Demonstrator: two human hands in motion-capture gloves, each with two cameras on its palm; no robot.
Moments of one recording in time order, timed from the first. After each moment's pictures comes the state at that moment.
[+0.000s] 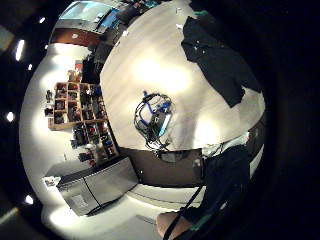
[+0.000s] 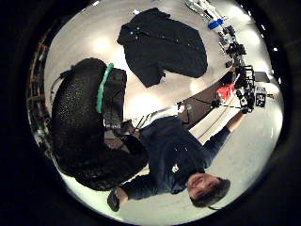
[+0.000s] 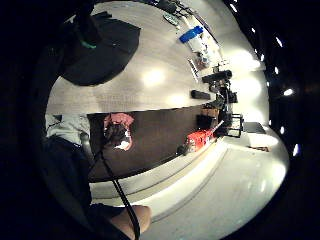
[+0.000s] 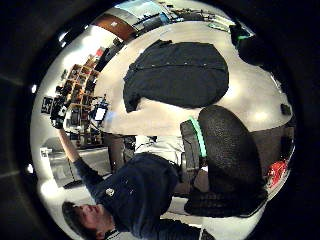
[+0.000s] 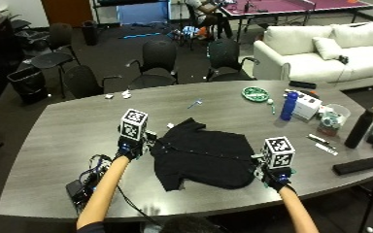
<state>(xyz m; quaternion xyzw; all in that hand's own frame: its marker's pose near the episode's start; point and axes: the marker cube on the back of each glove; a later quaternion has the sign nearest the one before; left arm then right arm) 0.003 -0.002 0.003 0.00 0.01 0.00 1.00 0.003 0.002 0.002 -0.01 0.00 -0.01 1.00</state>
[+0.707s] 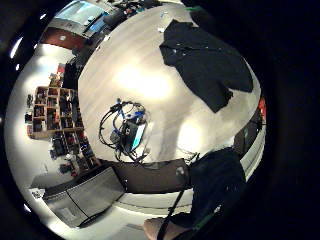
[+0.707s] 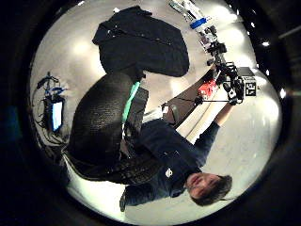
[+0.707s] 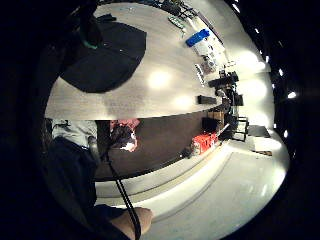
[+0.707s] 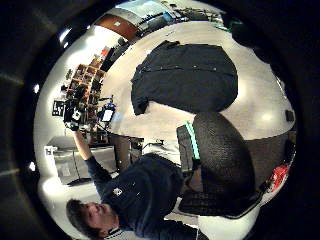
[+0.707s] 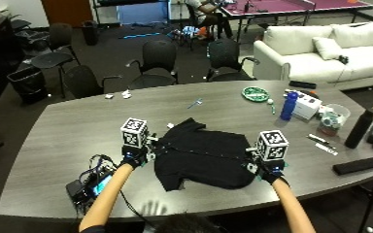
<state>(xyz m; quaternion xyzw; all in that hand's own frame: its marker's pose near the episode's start) 0.026 -0.008 0.043 0.02 0.10 0.03 0.99 -0.018 -0.027 -0.002 -0.03 -0.04 -0.03 1.00</state>
